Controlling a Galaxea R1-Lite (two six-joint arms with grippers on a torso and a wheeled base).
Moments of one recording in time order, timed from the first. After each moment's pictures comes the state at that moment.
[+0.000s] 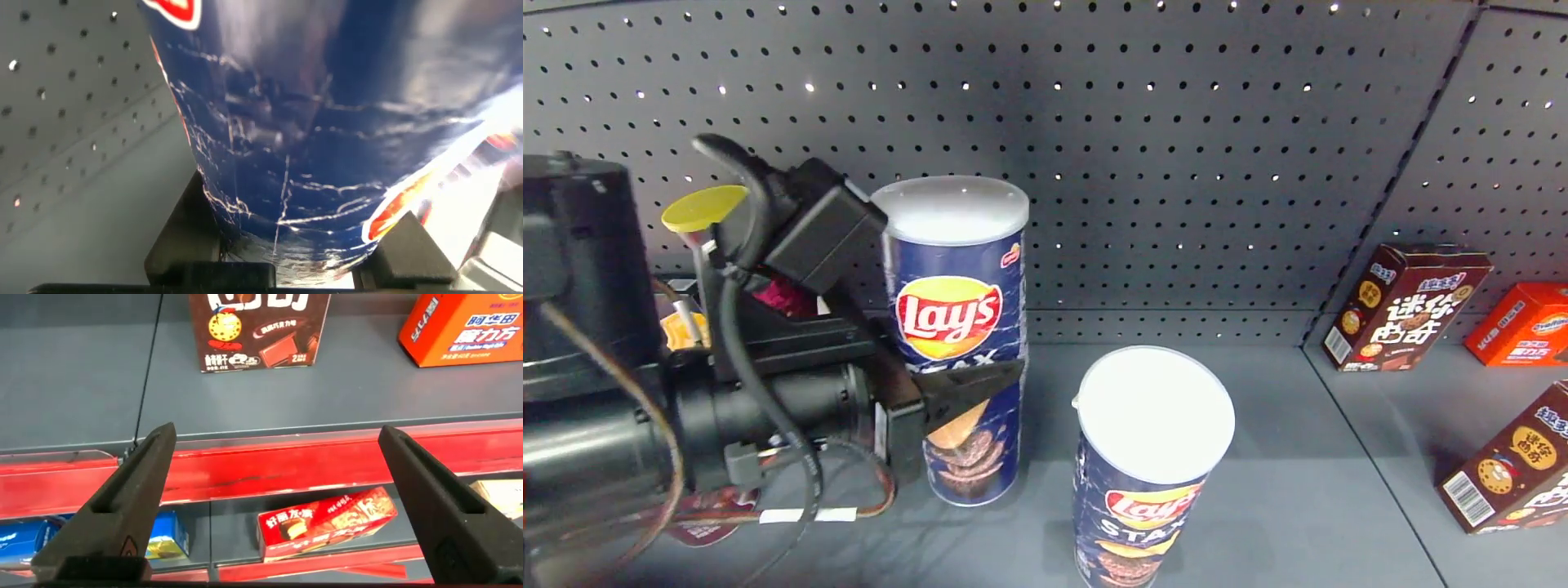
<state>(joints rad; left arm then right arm) -0.68 1.38 -0.85 -0.32 -0.17 0.08 -0.11 0.09 0.00 0.00 -0.03 -0.01</state>
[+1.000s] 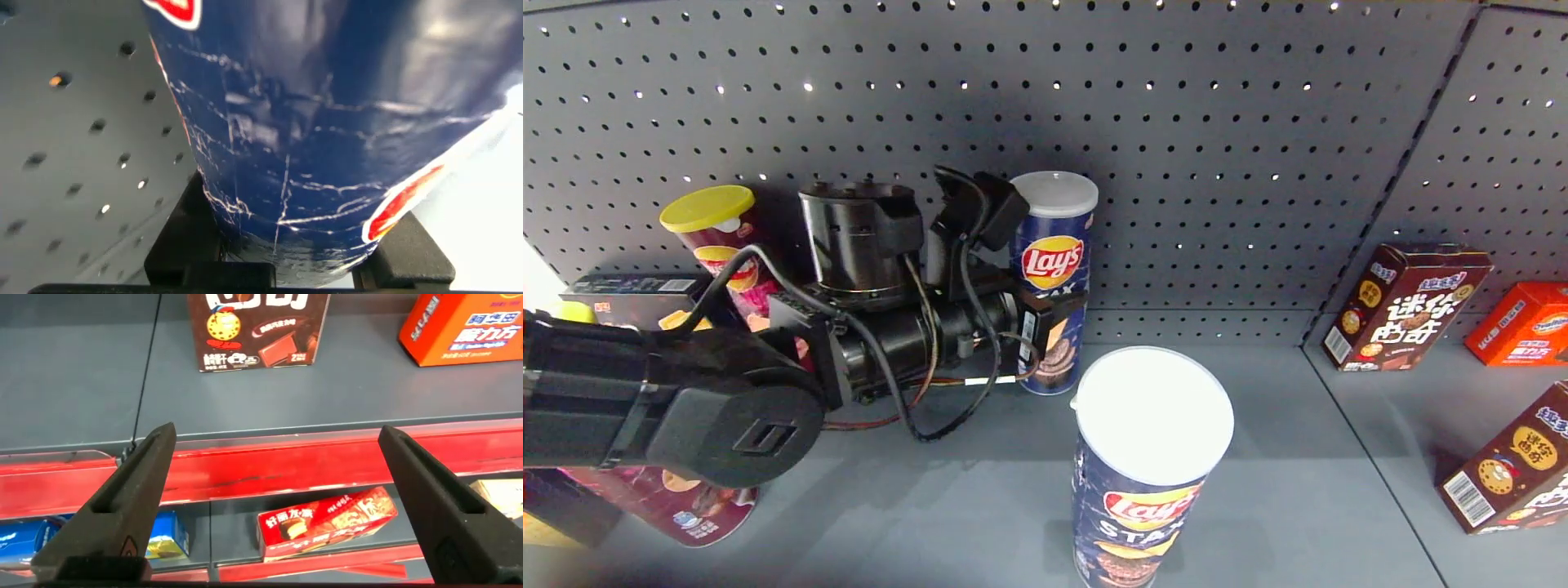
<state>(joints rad) -0.58 1.81 -1.05 -0.66 -0.19 0.11 -0.11 0.09 0.00 0.00 -0.03 -0.01</state>
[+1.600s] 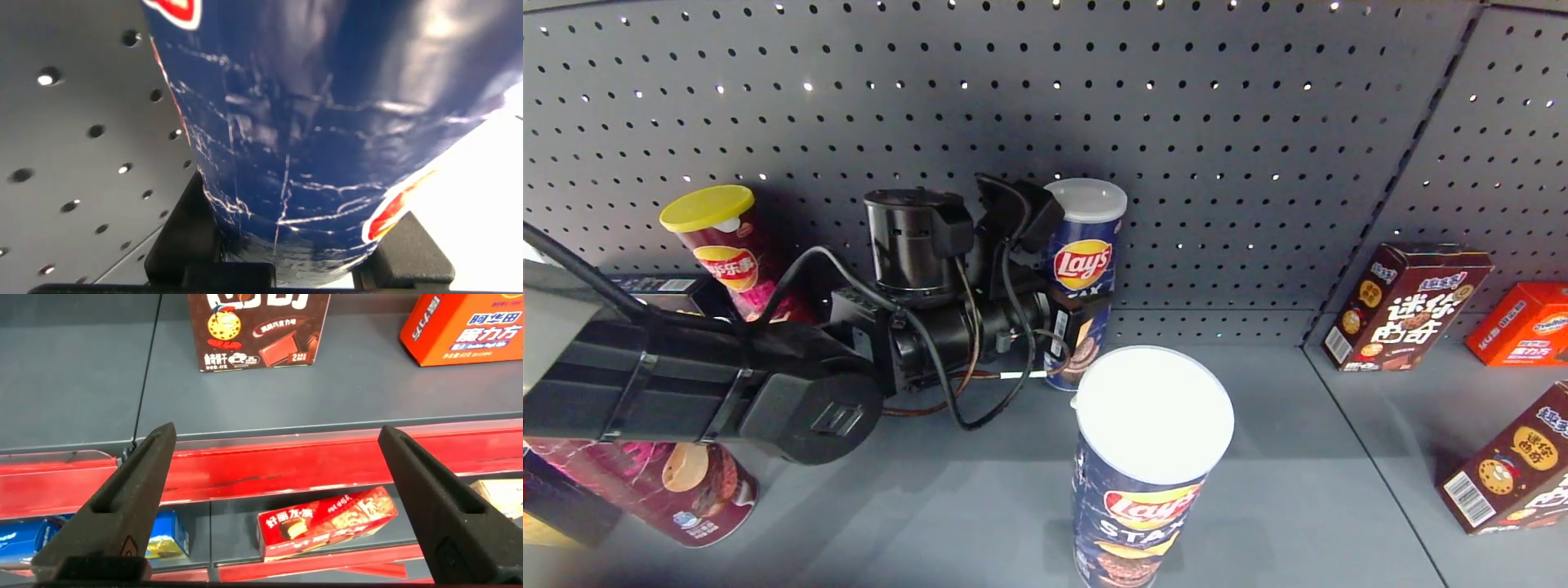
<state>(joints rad) -0.60 1.91 -1.14 -0.66 -0.19 0.11 -0.11 0.09 0.00 0.00 -0.03 -0.01</state>
